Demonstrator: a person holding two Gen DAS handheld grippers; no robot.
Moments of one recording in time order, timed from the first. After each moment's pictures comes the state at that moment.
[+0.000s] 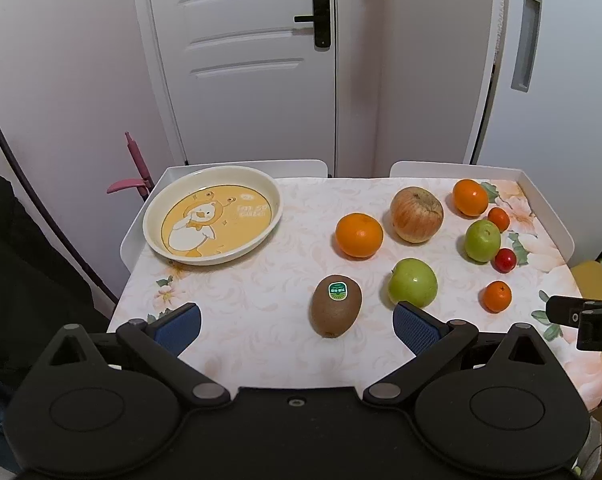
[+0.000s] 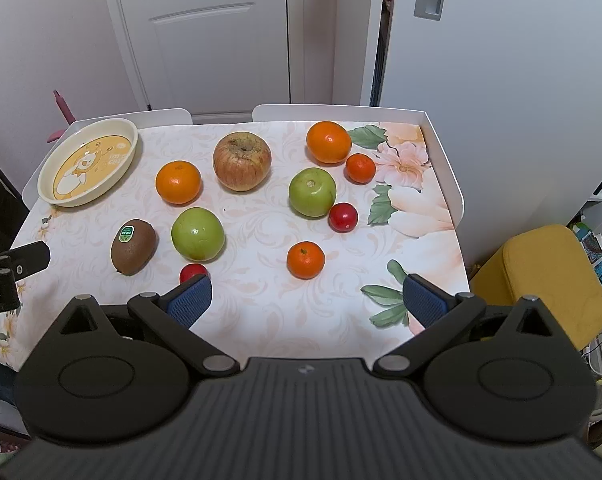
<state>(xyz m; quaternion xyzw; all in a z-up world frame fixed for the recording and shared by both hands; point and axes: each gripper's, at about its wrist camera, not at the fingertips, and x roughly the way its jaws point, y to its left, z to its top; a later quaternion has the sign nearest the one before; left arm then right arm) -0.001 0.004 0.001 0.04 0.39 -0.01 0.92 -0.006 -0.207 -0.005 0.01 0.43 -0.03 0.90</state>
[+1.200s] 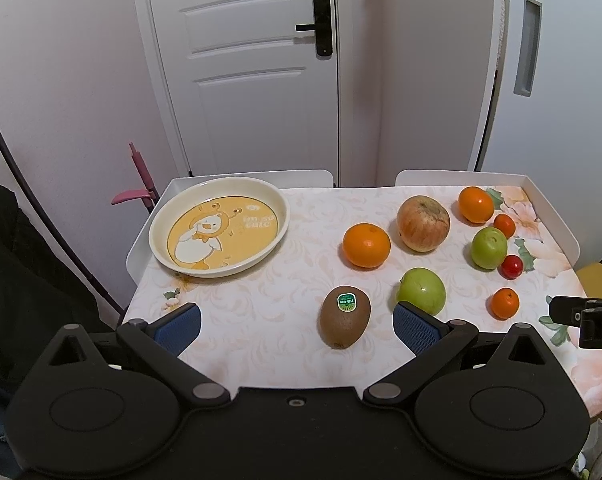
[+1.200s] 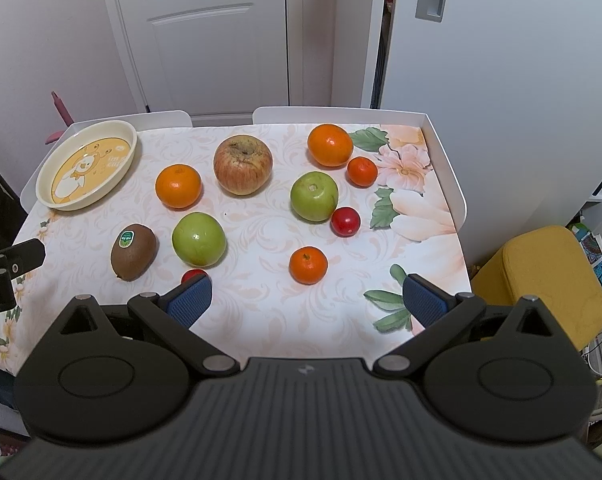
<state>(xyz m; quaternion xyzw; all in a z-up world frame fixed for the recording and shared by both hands) 0.004 0.008 0.004 0.05 0.37 -0.01 0.93 -0.002 -0.201 -0.004 0.01 0.43 -0.03 0.90</state>
